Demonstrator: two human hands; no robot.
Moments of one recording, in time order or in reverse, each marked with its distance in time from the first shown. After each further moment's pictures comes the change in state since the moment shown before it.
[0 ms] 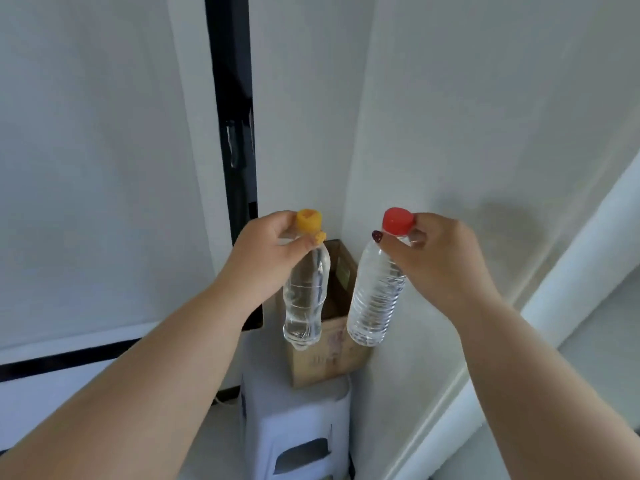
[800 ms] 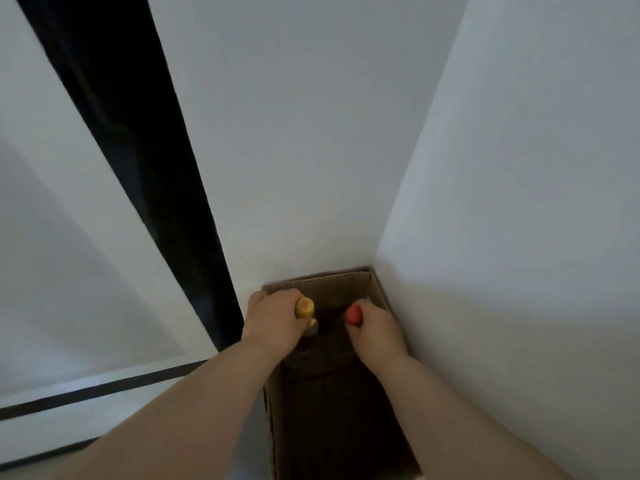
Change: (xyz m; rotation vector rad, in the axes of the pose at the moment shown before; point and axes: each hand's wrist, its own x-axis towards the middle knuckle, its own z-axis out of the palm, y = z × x) left_hand 0.241 -0.315 0.122 0.614 -0.289 -0.358; right_hand 0.202 0.234 0.338 -0.189 -0.550 0.345
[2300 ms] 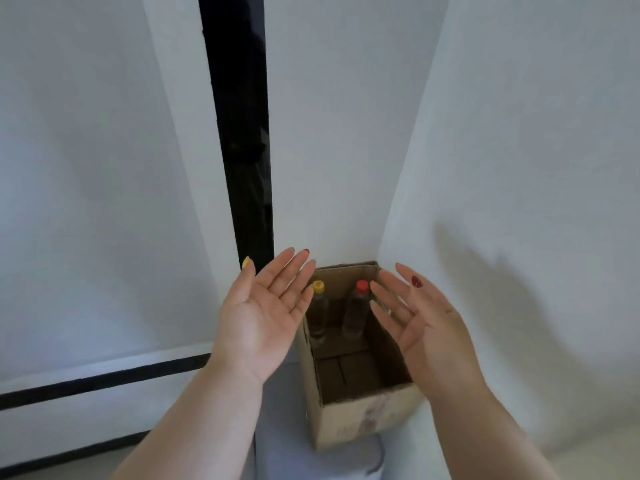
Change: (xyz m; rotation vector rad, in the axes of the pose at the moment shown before) left_hand -0.191 0.029 -0.124 -1.951 -0.021 -0.101; right_hand -0.204 -0.074 -0.092 1.529 0.047 -0.053
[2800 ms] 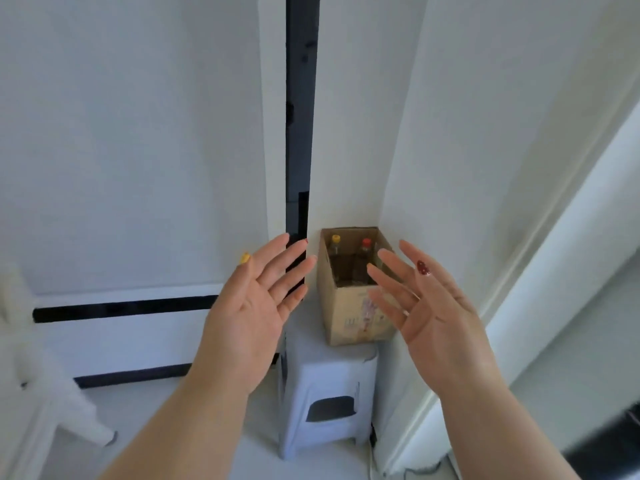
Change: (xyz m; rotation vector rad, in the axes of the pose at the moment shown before) left_hand -0.364 -0.010 0.013 0.390 -0.167 0.354; right_hand -0.337 -0.043 -0.008 -0.039 -0.286 -0.132
